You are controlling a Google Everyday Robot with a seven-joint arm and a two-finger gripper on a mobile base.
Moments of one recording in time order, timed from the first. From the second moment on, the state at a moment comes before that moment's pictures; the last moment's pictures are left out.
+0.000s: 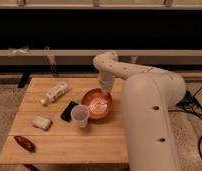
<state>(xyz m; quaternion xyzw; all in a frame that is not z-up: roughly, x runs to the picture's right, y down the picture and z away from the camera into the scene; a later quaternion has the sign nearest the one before) 0.038 0.021 0.919 -0.30 0.15 0.37 0.86</state>
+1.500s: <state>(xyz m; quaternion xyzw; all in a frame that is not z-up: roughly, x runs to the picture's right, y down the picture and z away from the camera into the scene) 0.156 0.006 0.924 -0.28 0.22 0.49 0.80</state>
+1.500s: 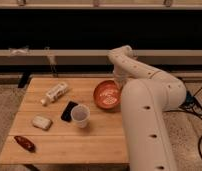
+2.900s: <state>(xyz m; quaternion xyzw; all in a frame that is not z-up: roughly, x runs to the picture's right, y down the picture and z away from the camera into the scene) 0.130 0.046 0.890 -0.38 0.16 0.47 0.78</state>
